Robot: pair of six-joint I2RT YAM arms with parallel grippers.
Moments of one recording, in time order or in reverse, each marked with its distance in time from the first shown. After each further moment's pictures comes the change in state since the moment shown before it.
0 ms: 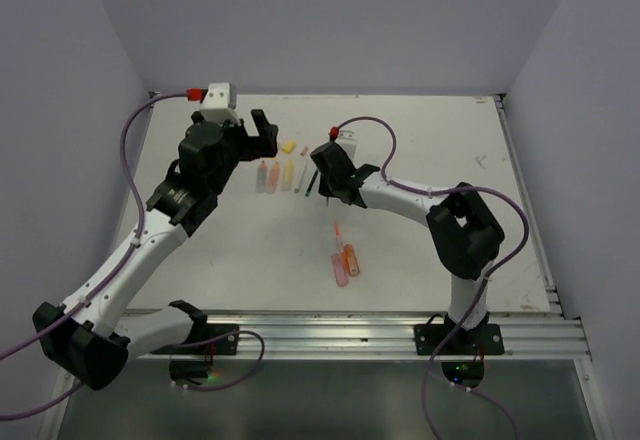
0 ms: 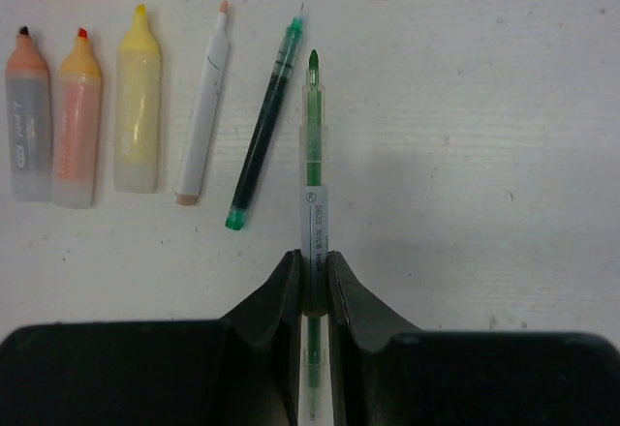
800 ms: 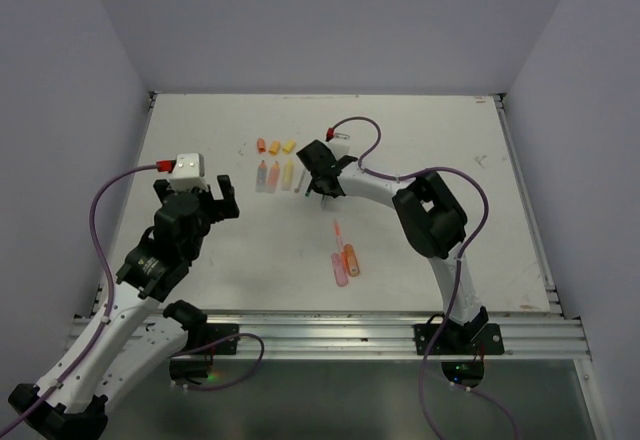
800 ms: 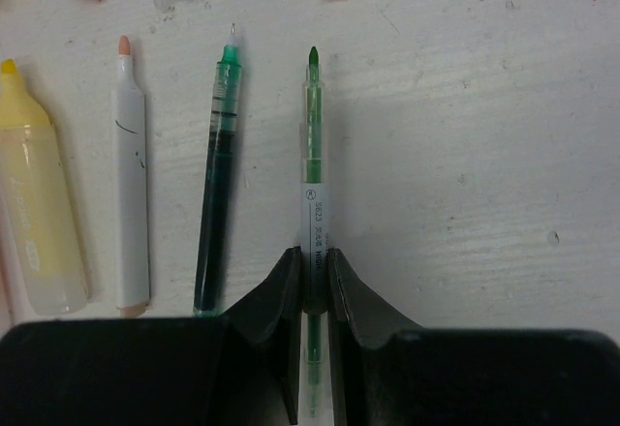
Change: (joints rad) left arm 0.002 -0.507 -0.420 -0.262 -0.244 0.048; right arm -0.018 0.294 0.269 -0.161 0.079 0.149
